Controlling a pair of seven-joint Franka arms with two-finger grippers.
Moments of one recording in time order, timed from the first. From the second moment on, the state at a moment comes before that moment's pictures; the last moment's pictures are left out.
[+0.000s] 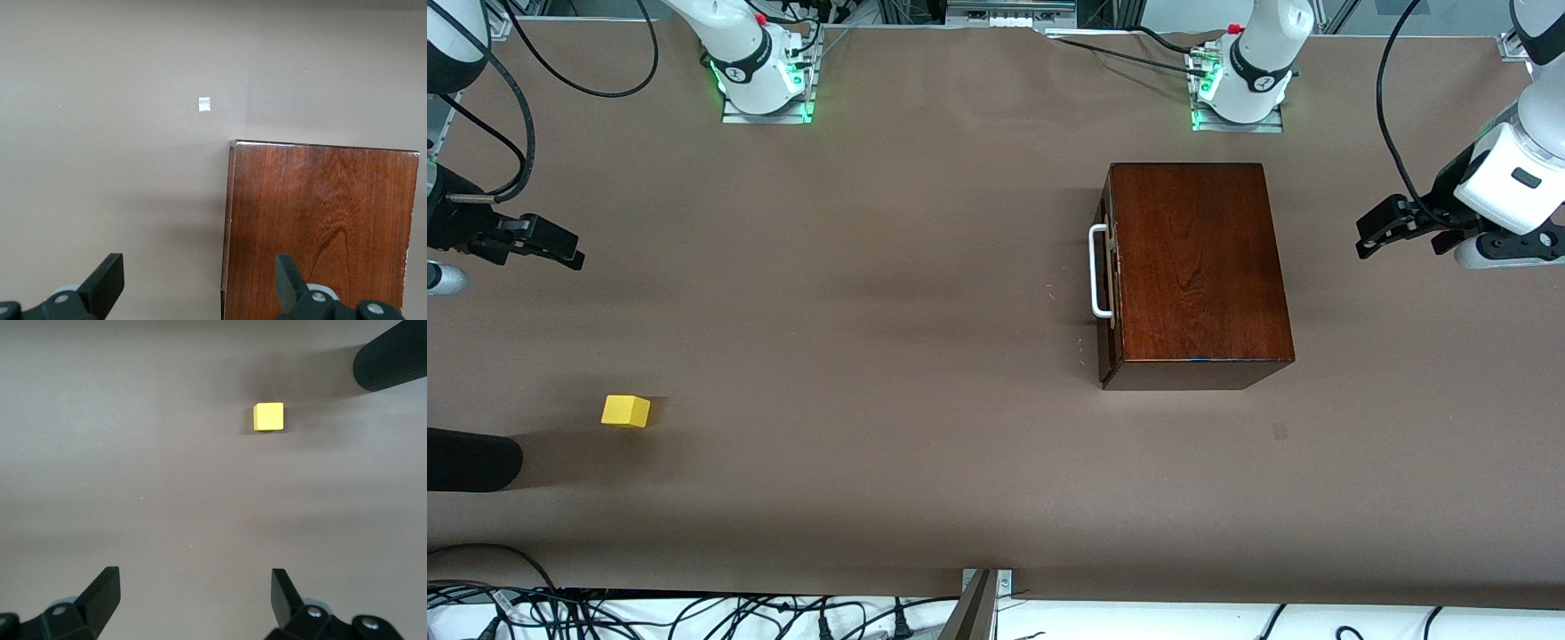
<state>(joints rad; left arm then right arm) -0.12 0.00 0.06 -1.67 0.00 1.70 -0.15 0.09 0.13 -0.12 -1.51 0.00 1.63 0.03</state>
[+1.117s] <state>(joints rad) -0.13 0.04 0.06 -1.63 0.00 1.71 -0.15 0.09 0.13 -0.12 -1.51 0.00 1.63 0.03</state>
